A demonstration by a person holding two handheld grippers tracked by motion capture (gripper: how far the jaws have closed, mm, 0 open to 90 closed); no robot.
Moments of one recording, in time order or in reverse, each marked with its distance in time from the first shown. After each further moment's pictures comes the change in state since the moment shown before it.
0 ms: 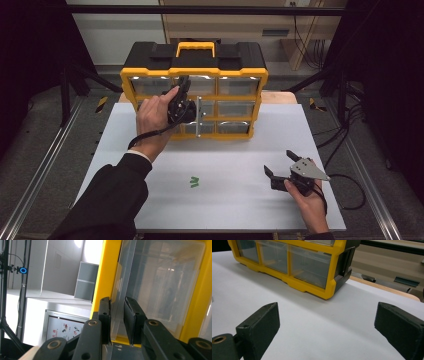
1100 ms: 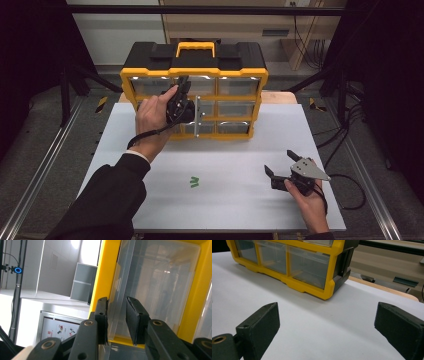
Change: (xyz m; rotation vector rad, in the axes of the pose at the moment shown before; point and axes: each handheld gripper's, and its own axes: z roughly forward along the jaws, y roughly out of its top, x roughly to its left) left arm 0.002 -0.002 -0.001 -0.010 -0.030 -0.019; right arm -0.001 0.000 0.000 0.001 -0.008 0.001
